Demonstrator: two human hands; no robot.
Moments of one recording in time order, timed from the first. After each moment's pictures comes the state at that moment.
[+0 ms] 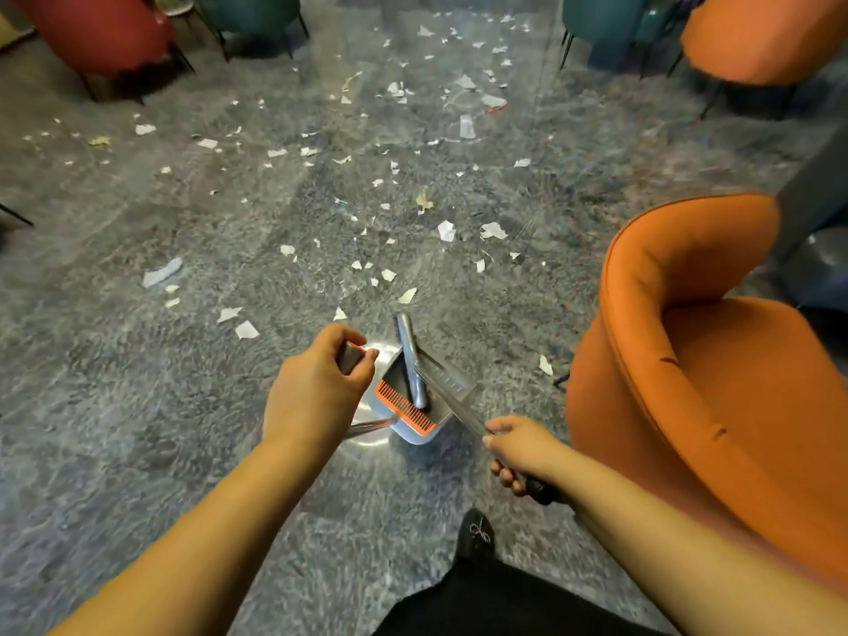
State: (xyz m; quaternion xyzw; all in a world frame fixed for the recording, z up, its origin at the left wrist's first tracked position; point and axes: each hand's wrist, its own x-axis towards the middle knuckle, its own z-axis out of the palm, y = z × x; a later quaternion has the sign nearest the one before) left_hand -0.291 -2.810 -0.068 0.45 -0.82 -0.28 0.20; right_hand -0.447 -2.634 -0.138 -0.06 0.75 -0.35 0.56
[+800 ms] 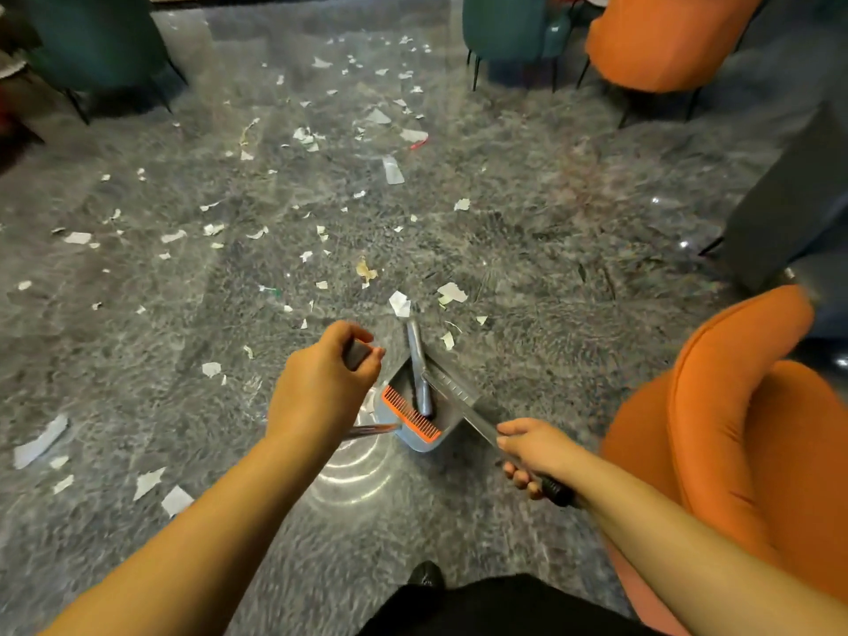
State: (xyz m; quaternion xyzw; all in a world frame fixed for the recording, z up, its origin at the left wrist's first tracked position) left_hand -0.627 -3.127 -0.058 0.34 -0.87 -0.31 0.16; right_hand -0.737 -2.904 -0.148 0.06 0.75 -0.42 0.51
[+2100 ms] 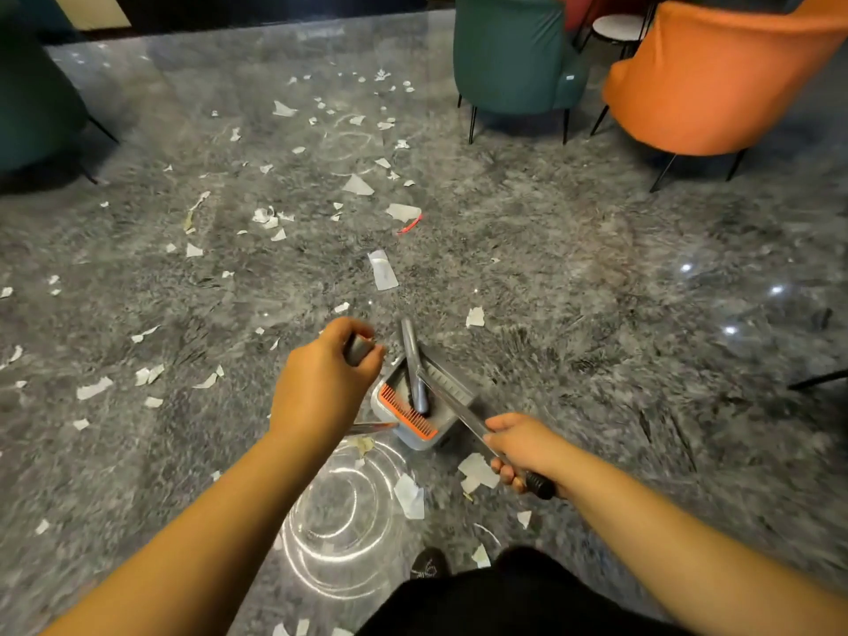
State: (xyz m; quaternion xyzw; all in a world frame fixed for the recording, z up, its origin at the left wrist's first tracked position) left_hand -1.260 -3.563 -0.063 0.29 -0.89 -0.32 0.16; right_hand -1.349 -3.342 -0.144 0.06 0.74 -0.44 0.50
